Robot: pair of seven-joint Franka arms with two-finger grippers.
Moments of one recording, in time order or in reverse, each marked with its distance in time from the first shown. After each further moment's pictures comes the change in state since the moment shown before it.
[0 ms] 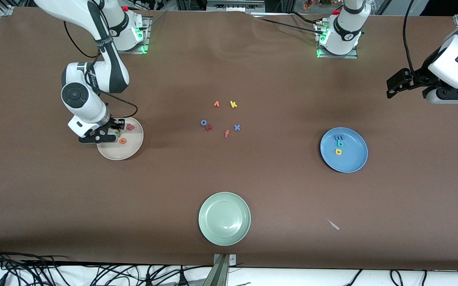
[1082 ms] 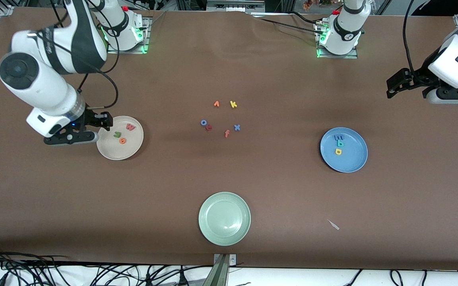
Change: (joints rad) left arm 0.000 0.001 0.000 0.002 0.000 0.000 0.001; right arm 0.018 -0.136 0.014 0.514 0.000 -0.564 -0.055
